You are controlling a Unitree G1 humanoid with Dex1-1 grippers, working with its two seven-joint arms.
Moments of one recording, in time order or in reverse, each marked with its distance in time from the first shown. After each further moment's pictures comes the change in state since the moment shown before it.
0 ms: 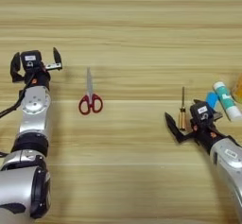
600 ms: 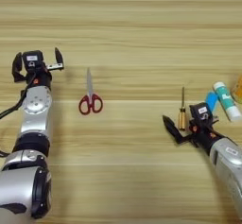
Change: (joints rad) left arm 0.000 -0.007 -0.005 -0.002 0.000 0.000 0.002; right arm -0.032 0.011 -0.039 0.036 0.111 0.078 0.045
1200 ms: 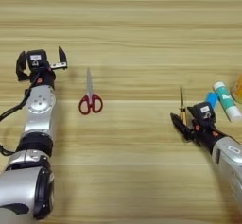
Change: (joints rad) left arm 0.000 -0.025 -0.014 -0.022 0.001 0.000 0.011; right arm -0.007 -0.026 0.003 0.001 -0.011 0.011 -0.006
